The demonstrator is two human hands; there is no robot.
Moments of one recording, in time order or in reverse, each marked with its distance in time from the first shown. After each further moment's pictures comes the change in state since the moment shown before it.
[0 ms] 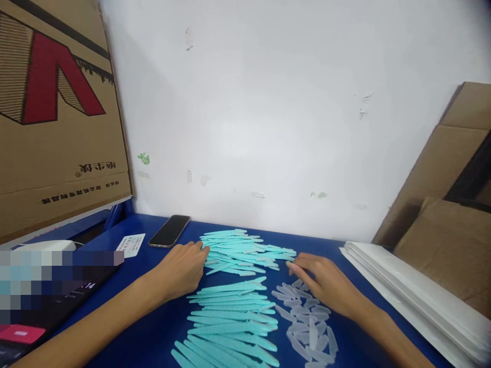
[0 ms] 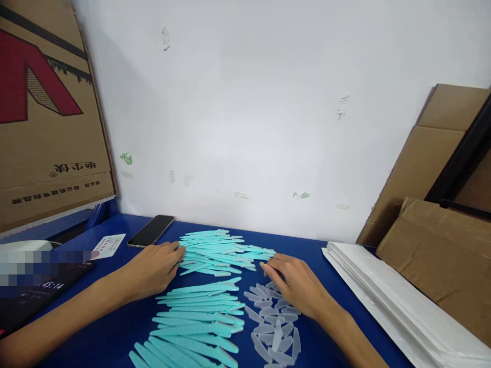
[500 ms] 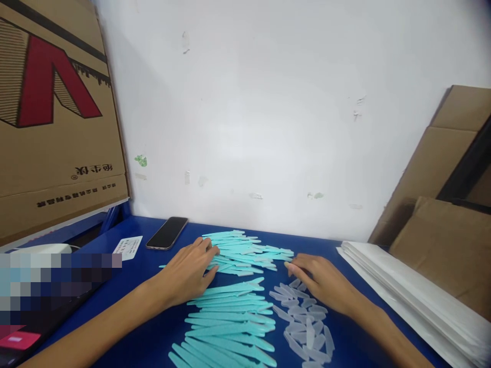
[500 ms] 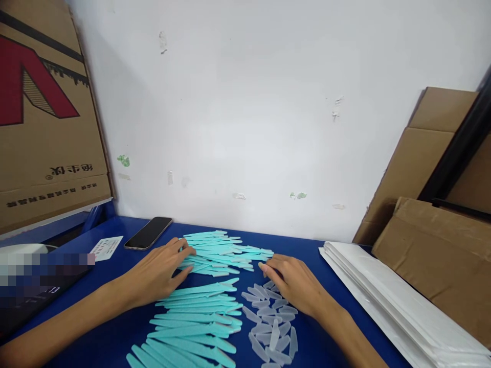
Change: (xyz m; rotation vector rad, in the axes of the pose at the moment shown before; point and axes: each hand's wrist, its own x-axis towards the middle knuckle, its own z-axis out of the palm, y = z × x) left_hand 0.005 0.015 0.002 -0.178 0.106 0.022; right_hand 0.001 0.003 -0.002 0.001 -0.020 0.019
